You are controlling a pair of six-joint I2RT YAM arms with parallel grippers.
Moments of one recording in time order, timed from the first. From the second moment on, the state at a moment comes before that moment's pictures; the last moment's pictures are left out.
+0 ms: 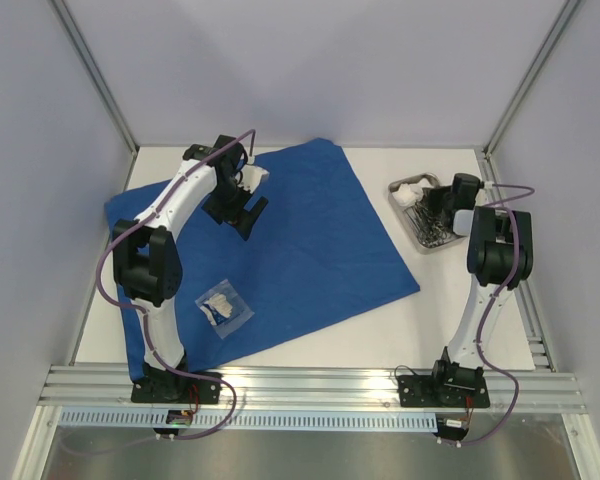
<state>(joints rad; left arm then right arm) -0.29 1.94 1.78 -1.19 0.13 0.30 -0.17 2.13 1.21 0.41 -0.09 1.27</state>
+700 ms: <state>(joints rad) -0.29 1.94 1.78 -1.19 0.13 0.30 -0.17 2.07 1.24 0.23 -0.01 1.16</state>
